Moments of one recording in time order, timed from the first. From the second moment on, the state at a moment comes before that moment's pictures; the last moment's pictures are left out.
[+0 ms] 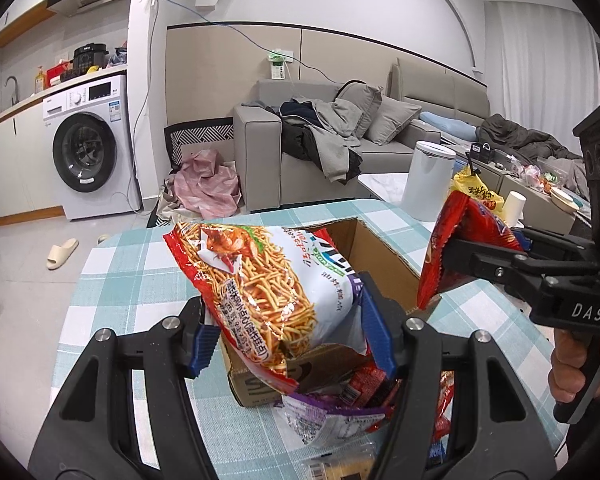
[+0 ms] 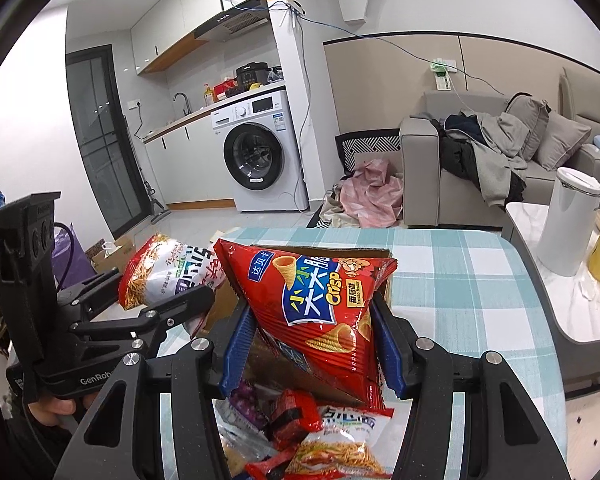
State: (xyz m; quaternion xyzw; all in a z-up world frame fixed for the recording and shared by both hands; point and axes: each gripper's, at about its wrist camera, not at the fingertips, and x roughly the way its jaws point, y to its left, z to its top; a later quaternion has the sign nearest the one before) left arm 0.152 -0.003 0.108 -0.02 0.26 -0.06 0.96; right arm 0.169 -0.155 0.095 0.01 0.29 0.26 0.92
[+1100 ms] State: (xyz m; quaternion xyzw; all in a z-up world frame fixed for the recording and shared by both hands) left arm 0.247 -0.014 0.032 0.00 0.31 -0.04 0.95; right arm 0.248 -0.127 0.036 -0.01 0.37 0.25 0.90
